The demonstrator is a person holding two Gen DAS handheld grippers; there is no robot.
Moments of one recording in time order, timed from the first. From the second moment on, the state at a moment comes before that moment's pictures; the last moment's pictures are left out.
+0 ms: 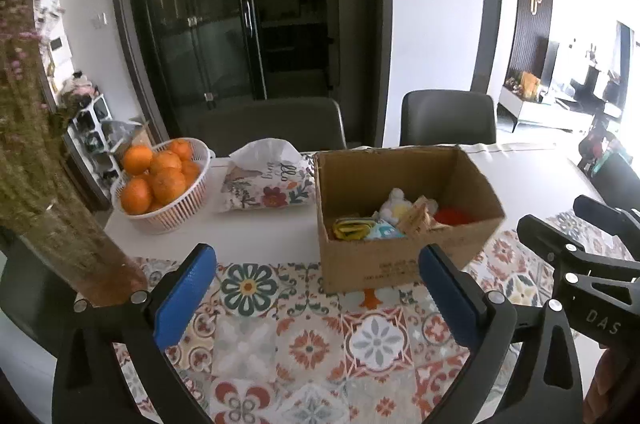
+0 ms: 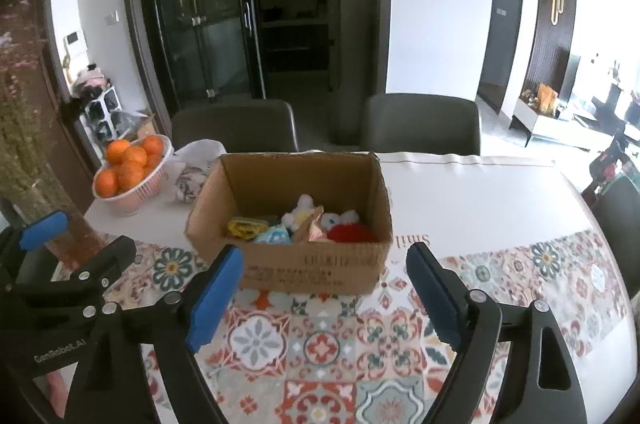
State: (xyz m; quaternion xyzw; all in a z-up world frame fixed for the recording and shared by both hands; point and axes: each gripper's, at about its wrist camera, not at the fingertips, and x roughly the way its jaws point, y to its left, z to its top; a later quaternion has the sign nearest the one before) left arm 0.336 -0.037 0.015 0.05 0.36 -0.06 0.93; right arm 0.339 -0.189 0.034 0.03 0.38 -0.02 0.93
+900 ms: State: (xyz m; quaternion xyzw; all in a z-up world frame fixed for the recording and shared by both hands) left arm 0.115 -0.037 0.071 0.05 0.26 -0.06 0.96; right arm 0.125 -0.198 0.083 0.02 0.31 -0.01 0.95
